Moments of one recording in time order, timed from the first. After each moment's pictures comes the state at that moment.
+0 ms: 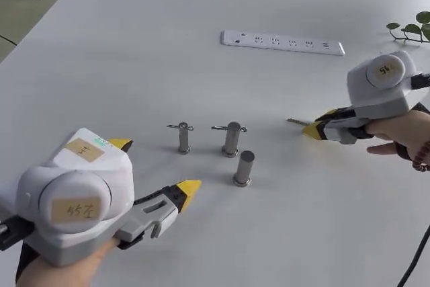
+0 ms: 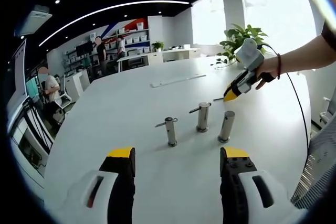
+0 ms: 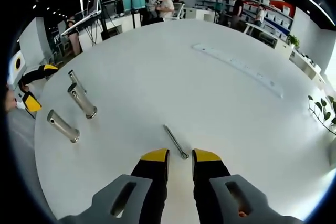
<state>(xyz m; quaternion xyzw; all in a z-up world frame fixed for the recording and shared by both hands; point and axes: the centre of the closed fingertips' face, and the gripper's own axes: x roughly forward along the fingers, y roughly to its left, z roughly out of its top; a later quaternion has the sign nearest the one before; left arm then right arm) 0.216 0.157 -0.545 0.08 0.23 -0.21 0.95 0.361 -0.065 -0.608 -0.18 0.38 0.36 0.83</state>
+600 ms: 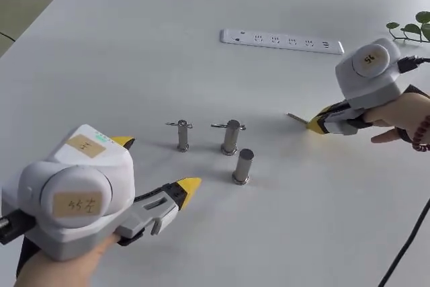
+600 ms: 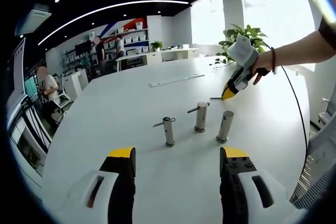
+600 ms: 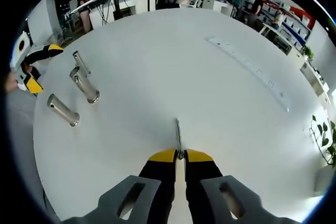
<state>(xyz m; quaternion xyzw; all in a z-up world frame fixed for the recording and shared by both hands) 0.216 0.153 -0.546 0.08 0.23 -0.22 0.95 0.363 -0.064 -0.611 -0.28 0.40 0.39 0.78</state>
